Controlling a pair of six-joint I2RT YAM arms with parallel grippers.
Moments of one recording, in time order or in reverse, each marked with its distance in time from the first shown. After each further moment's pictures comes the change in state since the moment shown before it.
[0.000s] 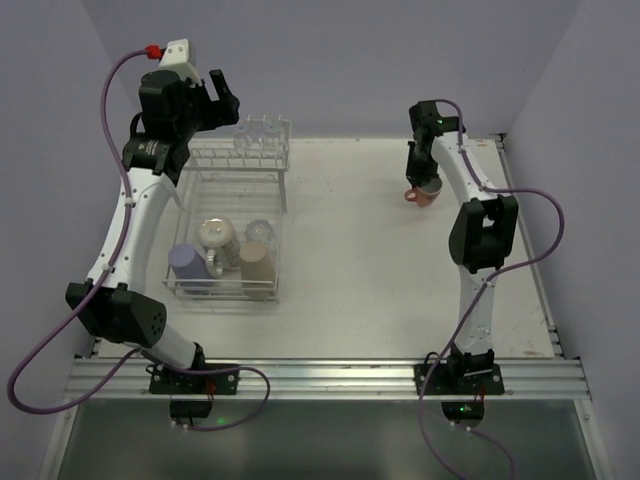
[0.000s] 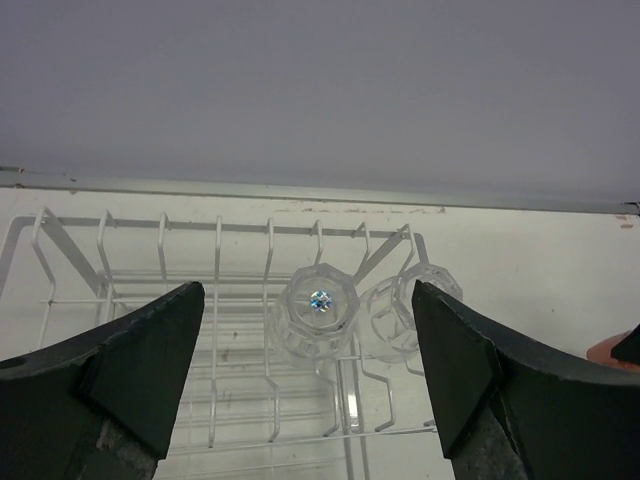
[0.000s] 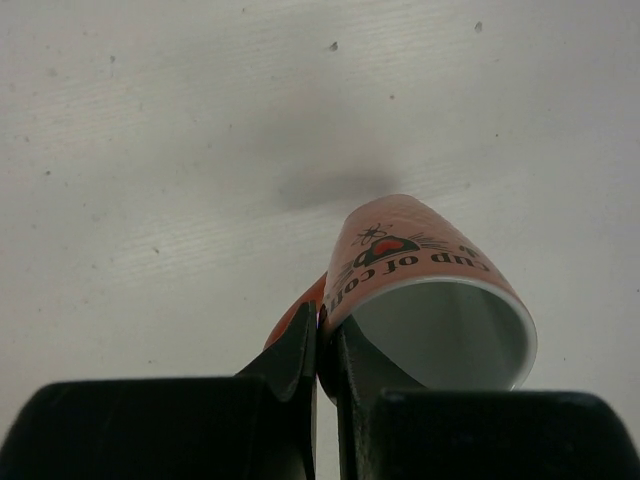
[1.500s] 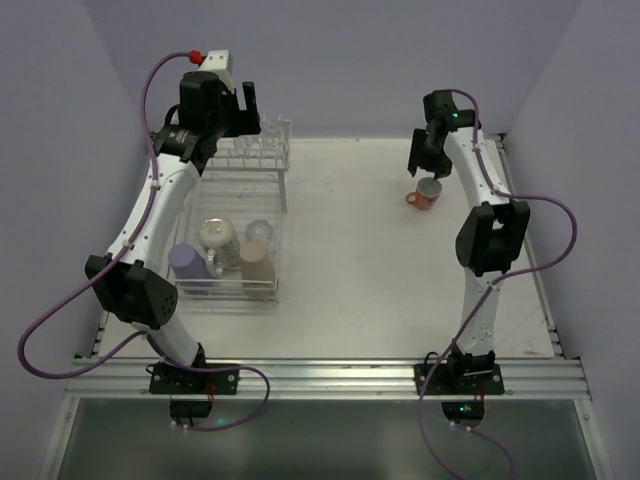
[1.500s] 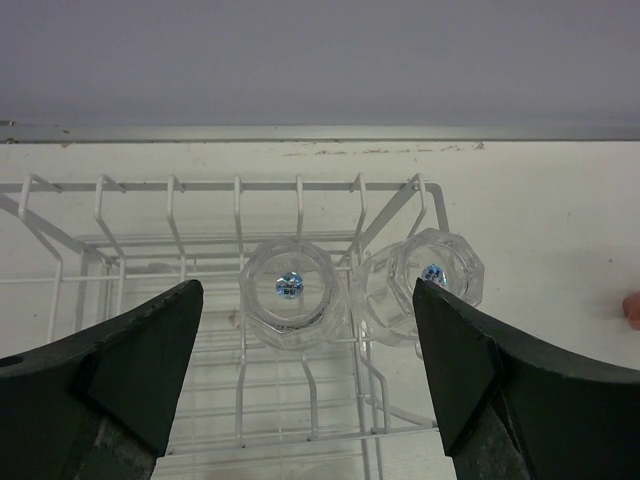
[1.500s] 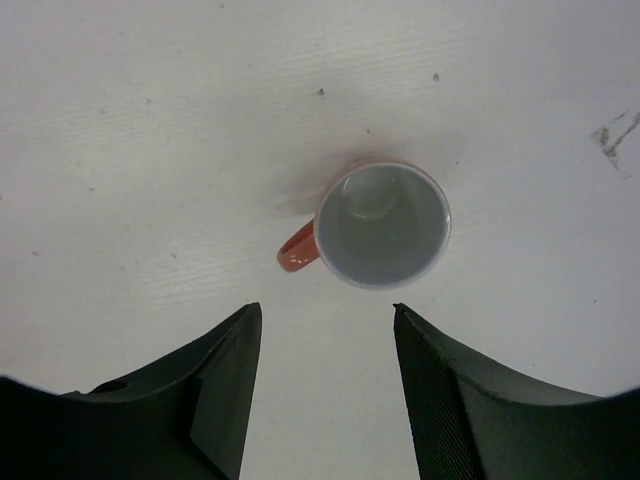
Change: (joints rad) left arm -0.107 0.146 0.105 -0.138 -0.106 0.067; right arm -0.047 0.026 0.086 -0.013 -0.021 -0.043
